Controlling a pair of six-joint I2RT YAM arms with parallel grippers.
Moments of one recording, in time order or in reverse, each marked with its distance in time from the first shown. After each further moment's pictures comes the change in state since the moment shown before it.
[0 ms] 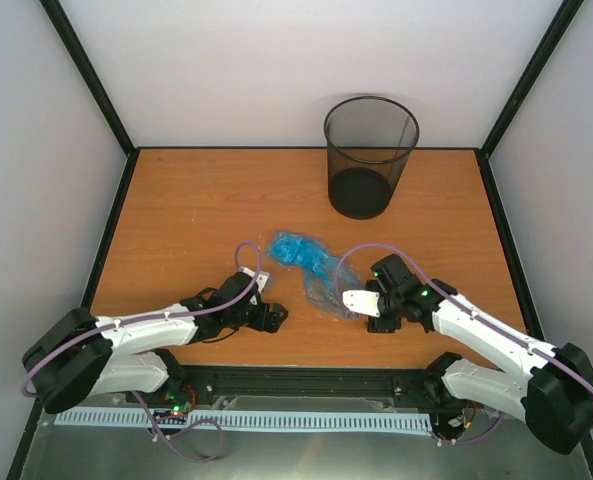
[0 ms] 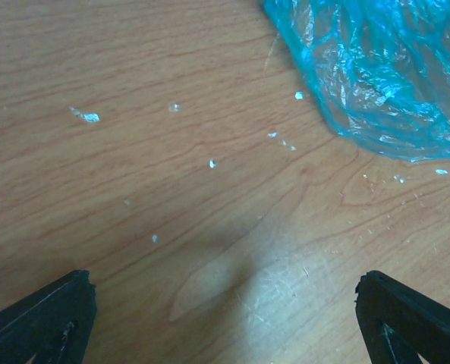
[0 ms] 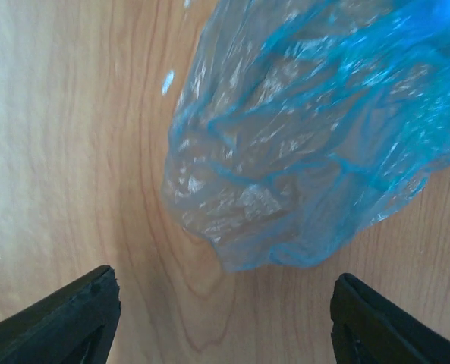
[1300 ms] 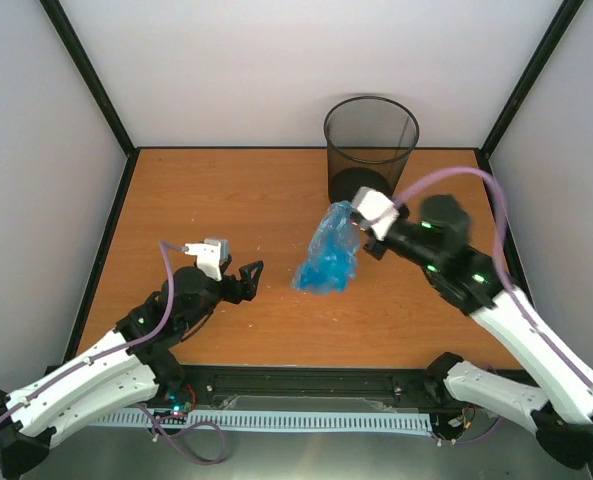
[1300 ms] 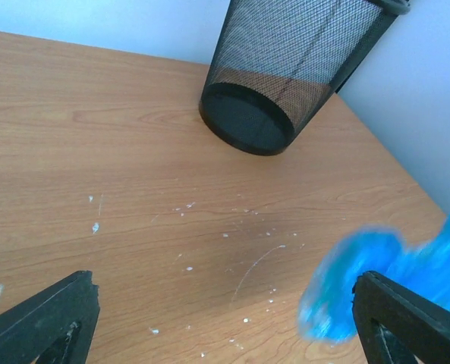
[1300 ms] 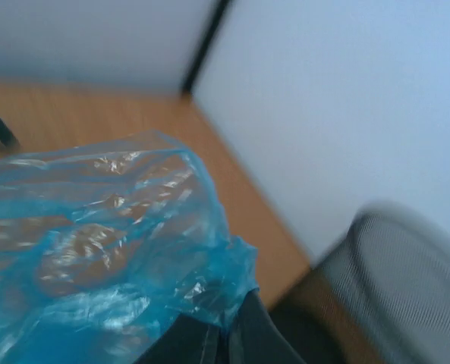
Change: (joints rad) left arm -0.003 -0.553 0.146 -0.192 -0.338 0.036; right arm 0.063 -0.130 0.557 0.261 -0.082 0.440
